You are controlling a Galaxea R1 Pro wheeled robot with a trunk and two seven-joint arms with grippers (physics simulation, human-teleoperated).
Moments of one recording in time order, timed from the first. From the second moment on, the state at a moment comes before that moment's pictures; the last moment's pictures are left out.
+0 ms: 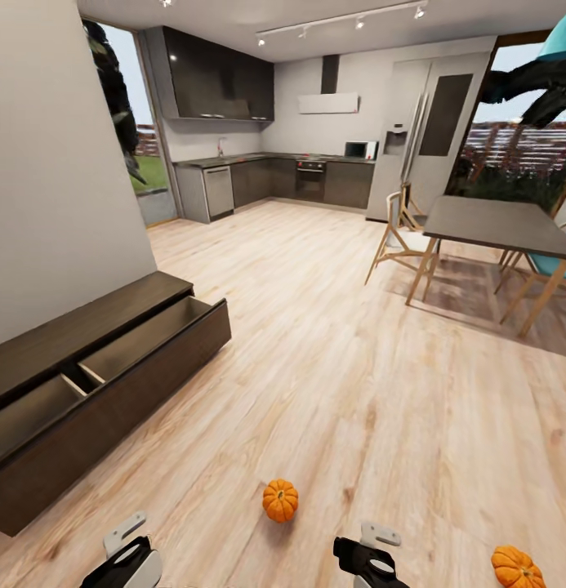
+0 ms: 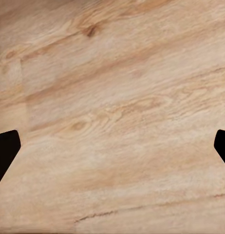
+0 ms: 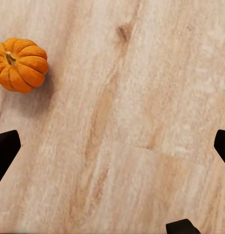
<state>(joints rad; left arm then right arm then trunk) -0.39 0.09 -0.31 -0.51 0.81 -0.03 0.79 -0.41 0.02 0.71 -0.47 -0.90 -0.01 -0.43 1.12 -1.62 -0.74</state>
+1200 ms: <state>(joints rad) -0.39 0.09 -0.31 -0.51 0.81 -0.03 0.78 -0.41 0.02 0.74 -0.46 -0.90 -0.01 -0.43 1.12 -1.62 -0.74</state>
